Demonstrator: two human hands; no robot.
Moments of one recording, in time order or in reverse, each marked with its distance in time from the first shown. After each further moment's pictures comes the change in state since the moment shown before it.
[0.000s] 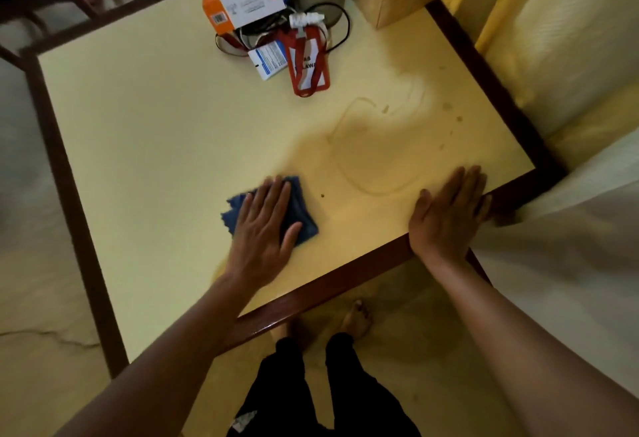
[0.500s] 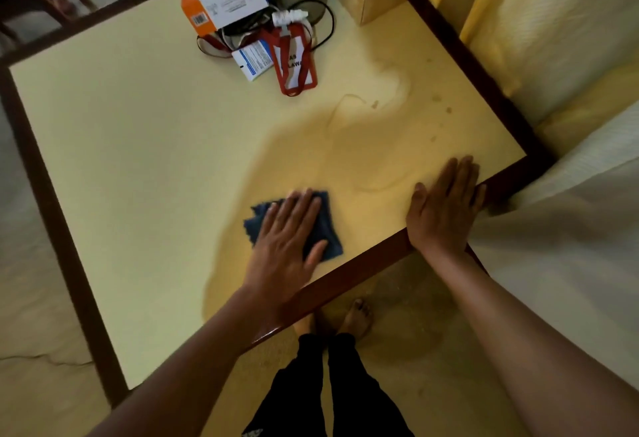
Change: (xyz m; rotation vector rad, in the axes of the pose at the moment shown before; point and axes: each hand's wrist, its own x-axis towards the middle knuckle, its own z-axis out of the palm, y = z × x) left_hand -0.006 0.036 0.007 0.061 -0.107 0.136; right_hand 0.000 0.001 0.003 0.003 0.022 -0.011
